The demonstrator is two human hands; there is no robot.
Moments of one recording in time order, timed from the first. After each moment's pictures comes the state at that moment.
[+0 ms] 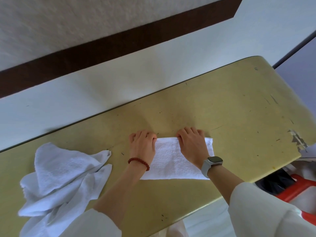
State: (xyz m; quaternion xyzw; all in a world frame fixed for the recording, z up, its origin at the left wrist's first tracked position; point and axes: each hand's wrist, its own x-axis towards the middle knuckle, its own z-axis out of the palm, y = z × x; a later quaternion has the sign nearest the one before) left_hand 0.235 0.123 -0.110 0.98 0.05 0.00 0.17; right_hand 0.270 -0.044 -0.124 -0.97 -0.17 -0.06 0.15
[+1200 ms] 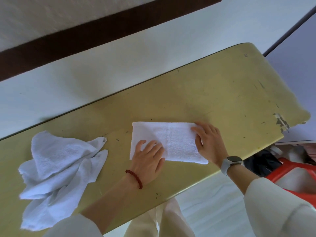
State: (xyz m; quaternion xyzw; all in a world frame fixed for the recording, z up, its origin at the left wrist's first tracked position) left_hand 0.159 0.110 -0.109 0.97 -0.22 0.03 0.07; right_hand 0.231 -0.124 -0.113 -0.97 -0.17 0.01 0.17
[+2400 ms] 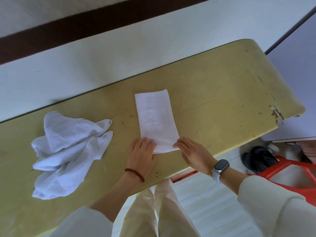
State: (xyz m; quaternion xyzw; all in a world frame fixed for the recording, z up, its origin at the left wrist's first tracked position) left_hand 0.112 0.106 -0.099 0.99 -0.06 -0.03 0.15; right_hand 0.162 -0.099 -0.091 -0.88 -0.40 0.08 0.22
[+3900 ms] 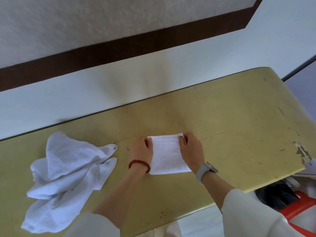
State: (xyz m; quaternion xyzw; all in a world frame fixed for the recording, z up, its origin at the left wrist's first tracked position) left_hand 0.217 0.125 -0.096 0.88 0.32 -0.11 0.33; right_hand 0.255 -0.022 -0.100 -0.92 0.06 0.14 0.37
